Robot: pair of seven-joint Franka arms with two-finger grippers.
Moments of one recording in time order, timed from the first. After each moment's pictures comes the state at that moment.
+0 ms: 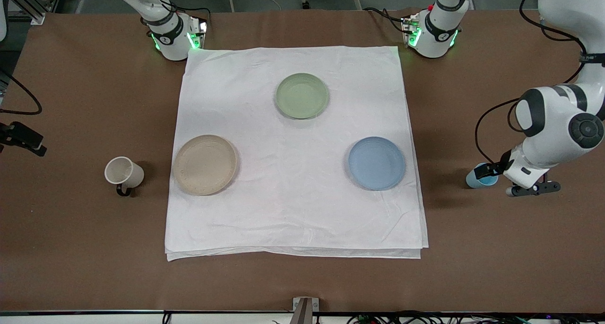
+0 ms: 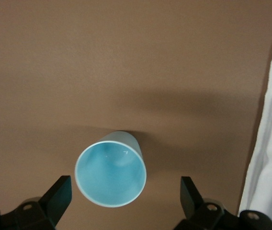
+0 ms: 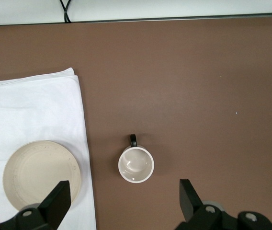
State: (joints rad) left arm 0.01 0.36 0.05 -1.97 0.01 2.32 -0.09; right arm -0.08 0.11 -0.04 -1.54 -0.02 1.80 -0.07
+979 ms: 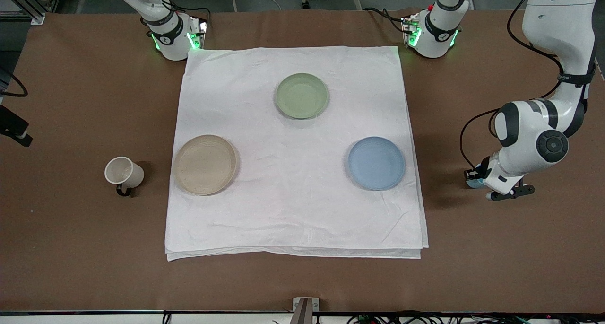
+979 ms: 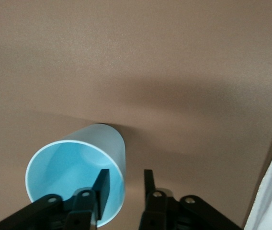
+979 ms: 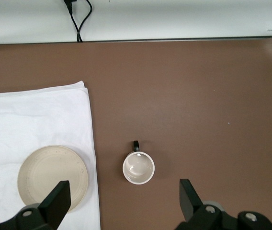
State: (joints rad) left arm -0.01 0.44 0.05 -1.98 0.01 2.35 -0.16; right arm -0.07 0.07 -0.04 -1.43 -0.02 1.72 -0.07
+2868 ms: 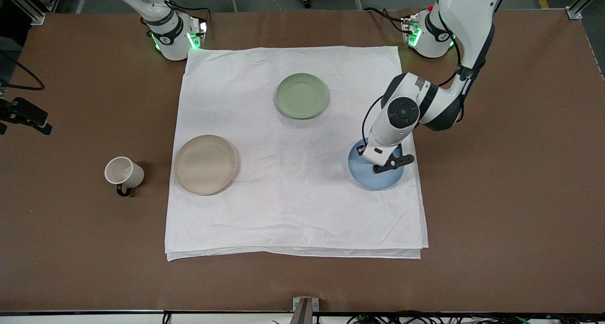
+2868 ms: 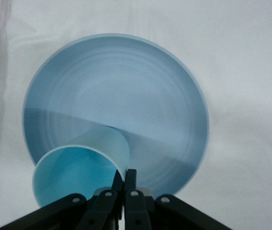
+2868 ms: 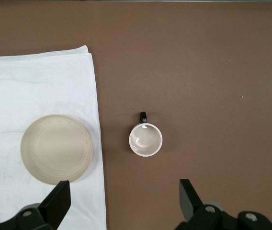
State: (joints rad) left arm -0.38 0.42 -0.16 -1.98 0.01 2.32 -0.82; right arm 0.00 0.07 -0.08 -1.49 -0.02 1.63 -0.07
